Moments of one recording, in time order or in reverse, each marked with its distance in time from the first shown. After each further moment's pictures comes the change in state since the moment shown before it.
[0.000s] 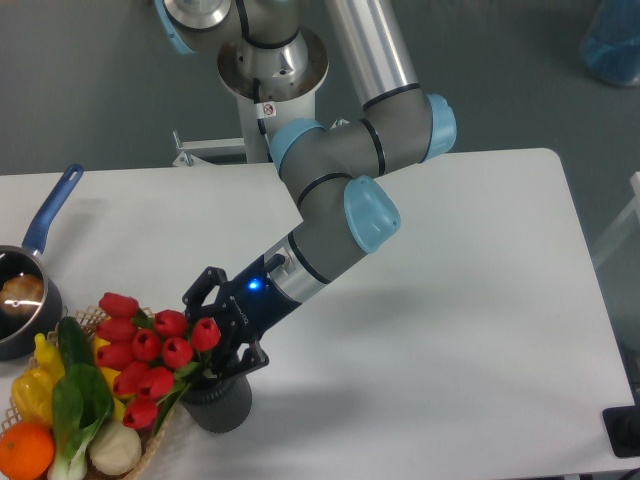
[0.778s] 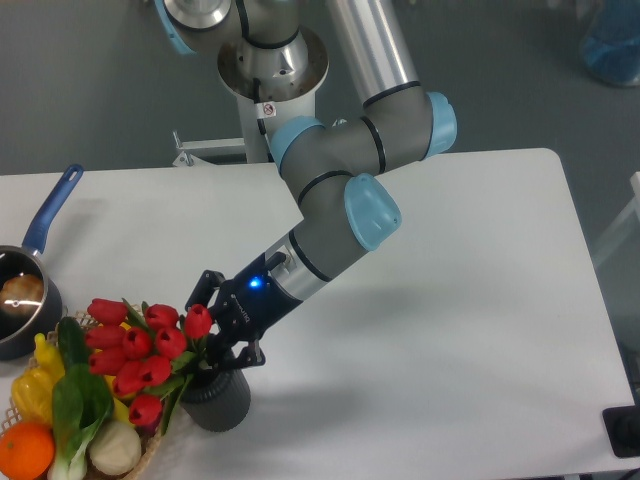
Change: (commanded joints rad) arm 0.008 0.005 -0.009 0.000 0.000 -0.003
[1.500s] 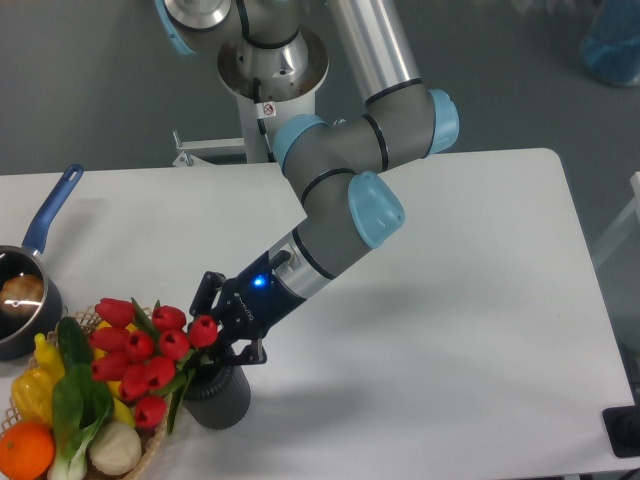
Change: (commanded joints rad) arm 0.003 0.003 -0.002 0.000 -0.005 -0.020
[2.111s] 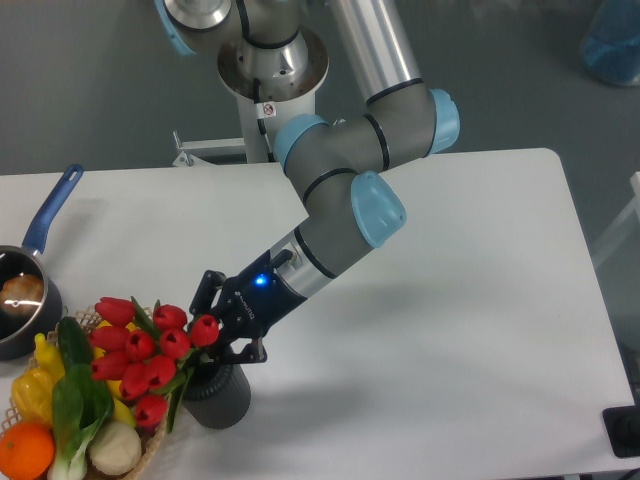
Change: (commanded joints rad) arm 0.017 0.006 -0.025 0.002 -0.096 0.003
